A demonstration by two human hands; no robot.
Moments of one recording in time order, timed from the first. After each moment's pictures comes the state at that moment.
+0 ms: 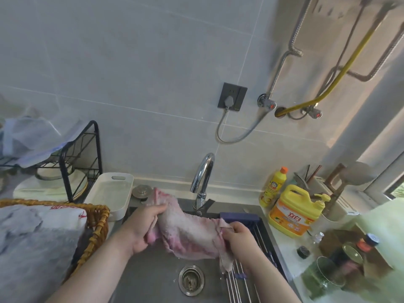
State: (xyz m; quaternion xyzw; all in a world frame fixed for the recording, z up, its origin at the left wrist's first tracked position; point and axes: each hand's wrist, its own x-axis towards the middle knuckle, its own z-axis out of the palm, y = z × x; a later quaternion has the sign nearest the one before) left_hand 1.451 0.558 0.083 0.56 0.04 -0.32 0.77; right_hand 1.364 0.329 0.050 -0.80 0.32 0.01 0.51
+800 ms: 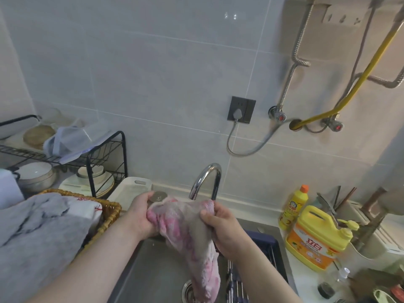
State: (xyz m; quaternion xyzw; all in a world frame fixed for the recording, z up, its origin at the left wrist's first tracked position) left_hand 1.440 0.516 0.114 0.41 0.24 -0.24 0.85; right_hand 1.389 0.317 0.099 -0.59 -0.02 0.09 0.80
